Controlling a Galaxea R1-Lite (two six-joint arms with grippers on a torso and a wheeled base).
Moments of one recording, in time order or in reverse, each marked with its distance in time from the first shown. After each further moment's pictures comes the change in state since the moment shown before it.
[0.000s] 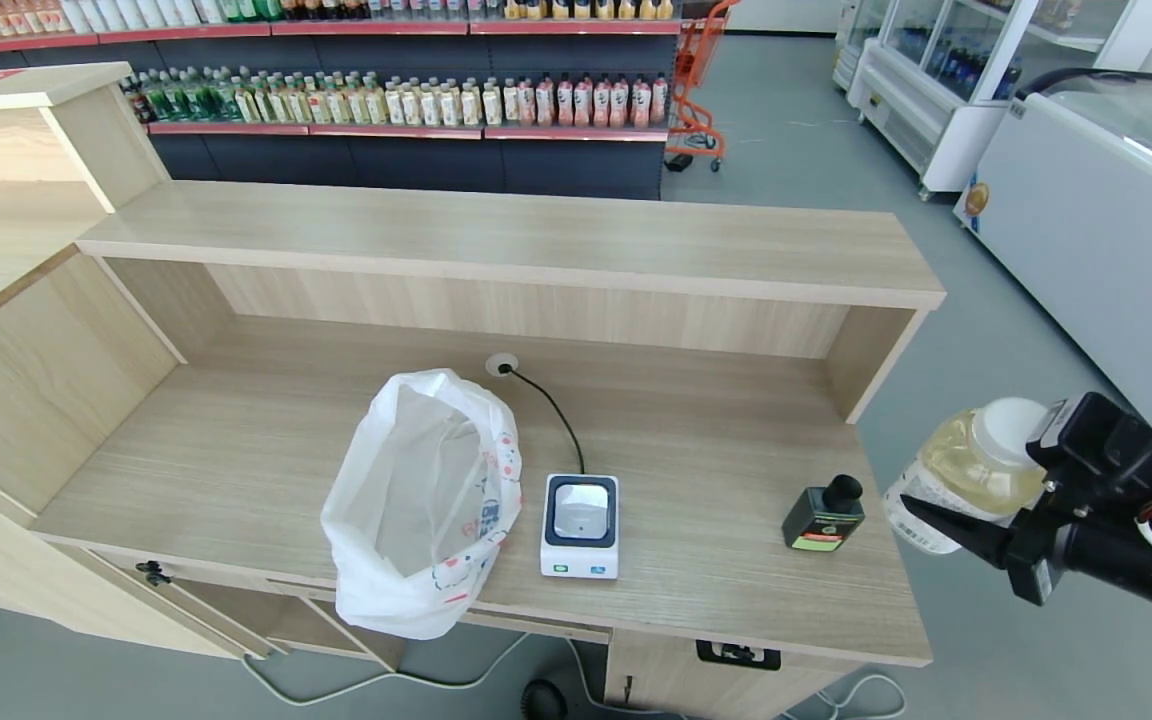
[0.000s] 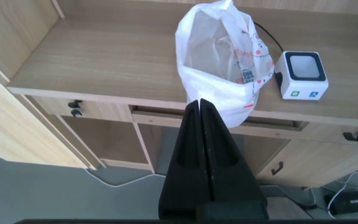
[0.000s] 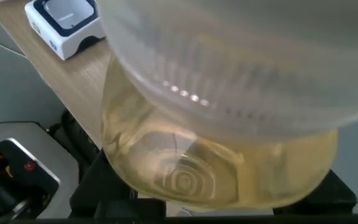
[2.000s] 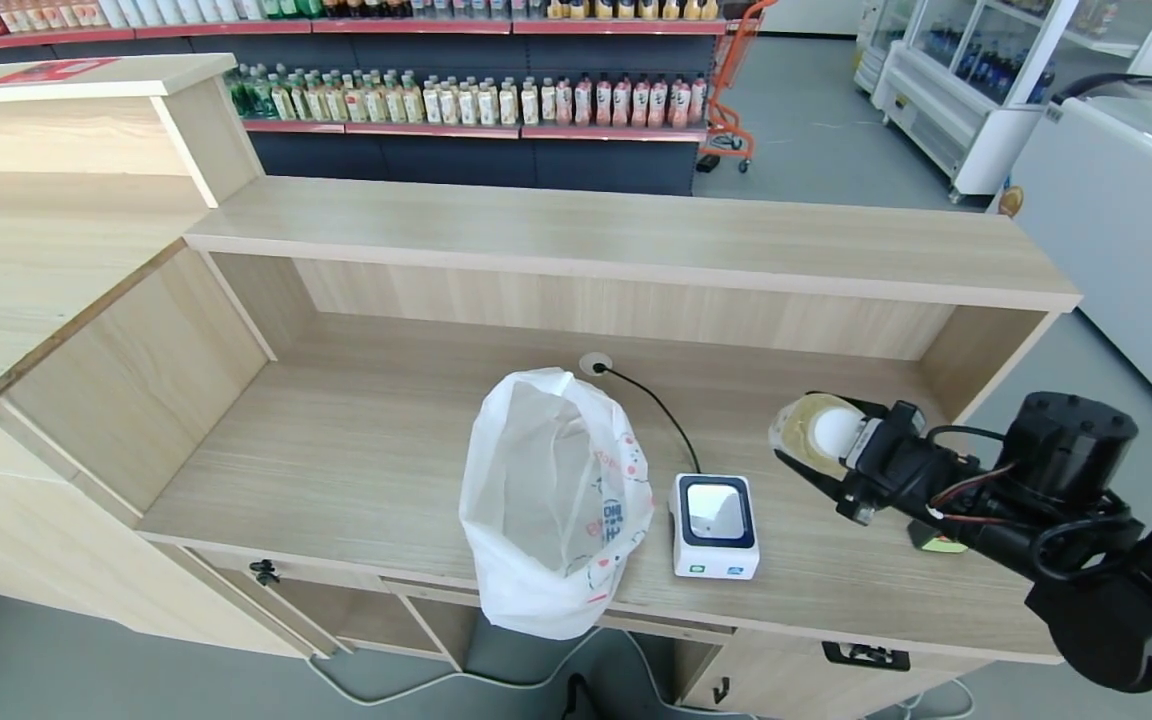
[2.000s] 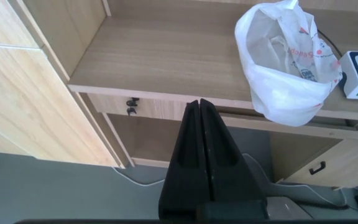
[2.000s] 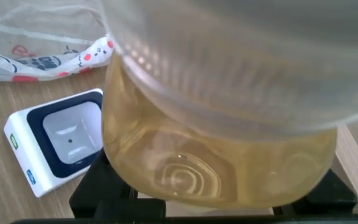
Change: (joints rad) left arm 0.000 0.000 0.000 0.001 0.001 0.000; right arm 0.083 0.608 -0.104 -0.731 0.099 -0.253
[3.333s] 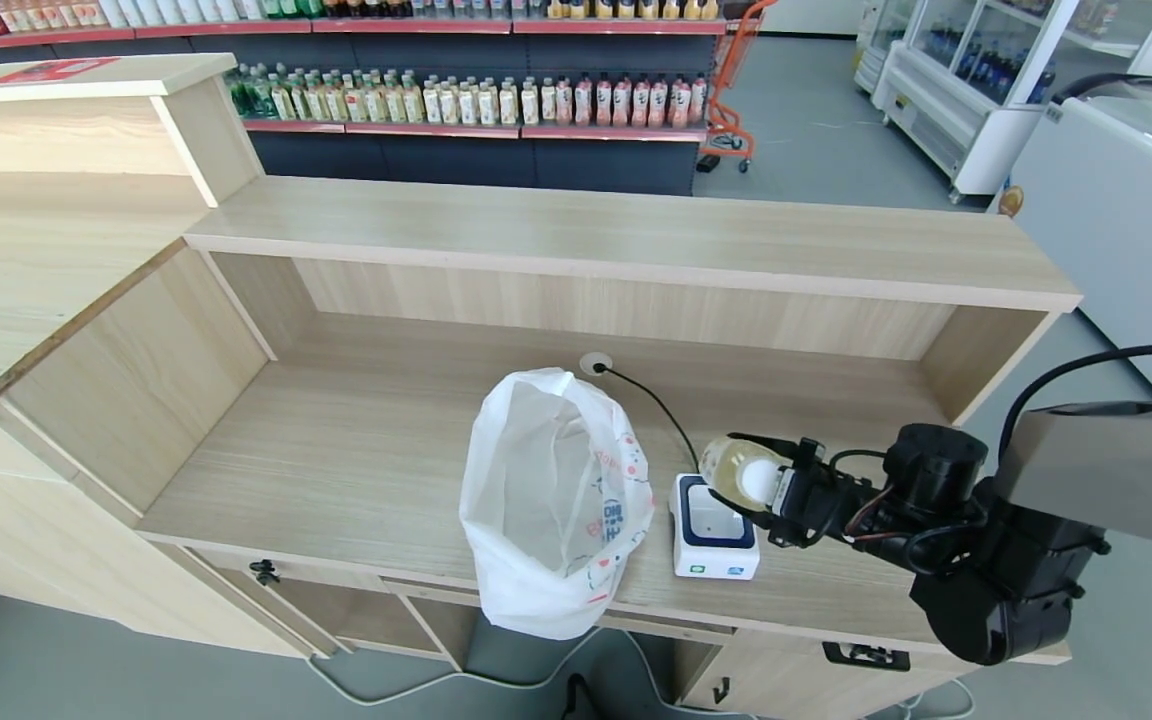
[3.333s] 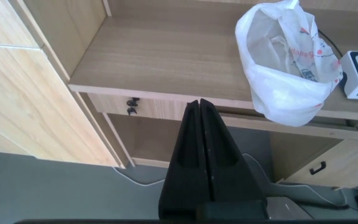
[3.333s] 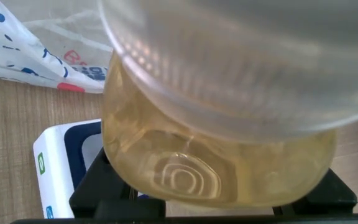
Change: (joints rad) left arm 0.000 0.000 0.000 0.000 0.000 0.000; right arm 0.038 0.321 -0.187 -0.084 0.183 -0.060
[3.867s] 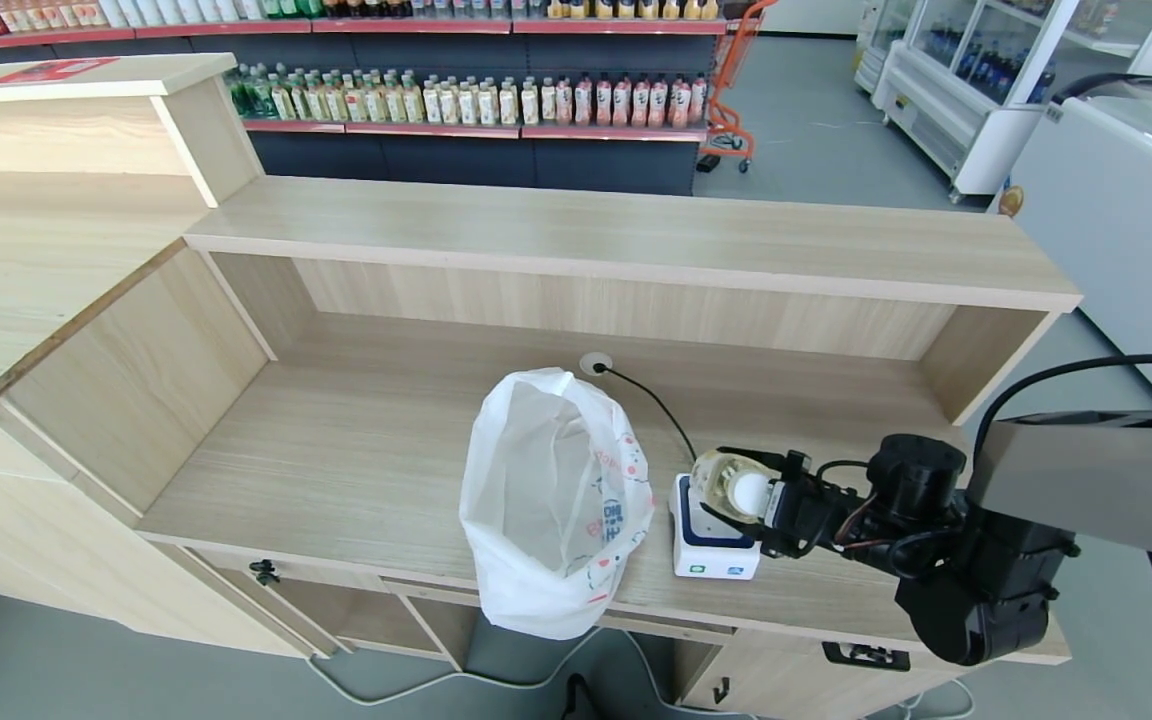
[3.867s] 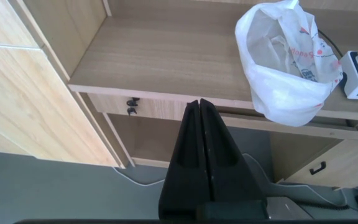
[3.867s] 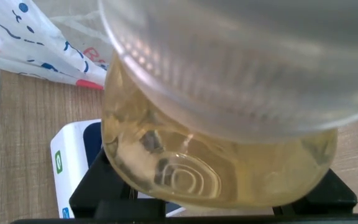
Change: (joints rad) left arm 0.000 0.000 0.000 0.000 0.000 0.000; right arm 0.000 0.063 -0.038 -0.001 0.046 0.000
